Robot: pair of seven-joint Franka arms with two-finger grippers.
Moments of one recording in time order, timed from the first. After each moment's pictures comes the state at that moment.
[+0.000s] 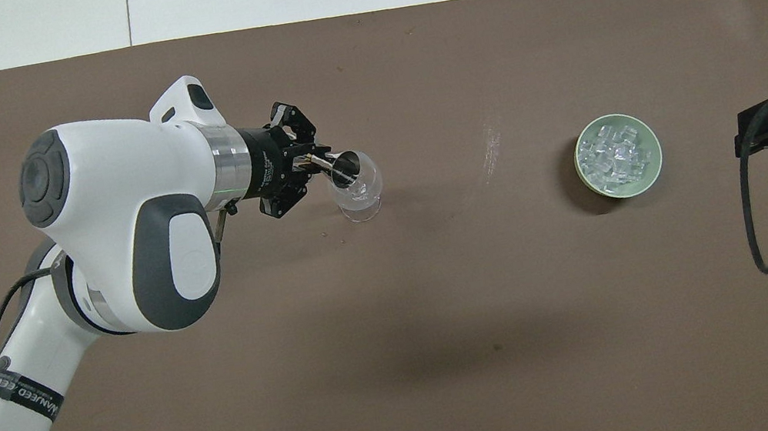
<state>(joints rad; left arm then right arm) -0.36 0.24 -0.12 -1.76 -0.53 2.36 -1.19 -0.02 -0.05 0.05 -1.52 -0.02 1.45 0.28</state>
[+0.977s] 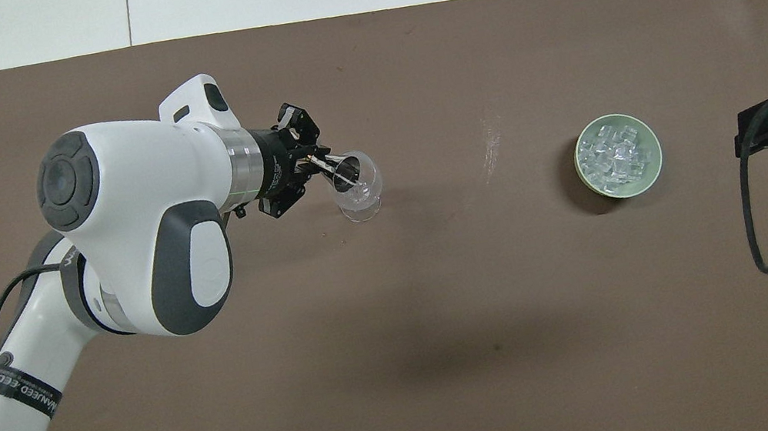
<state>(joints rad) -0.37 0.24 -0.13 -1.76 -0.44 2.37 -1.19 -0.02 -0.05 0.05 -1.52 -0.02 1.45 0.28</state>
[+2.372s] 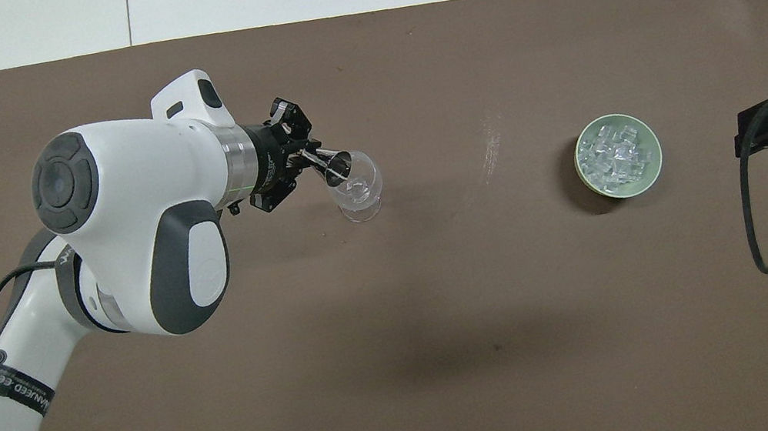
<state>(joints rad) -0.37 0.24 -0.12 -1.76 -0.38 2.40 -1.19 -0.02 -0.05 0.05 -1.52 -0.02 1.45 0.28</state>
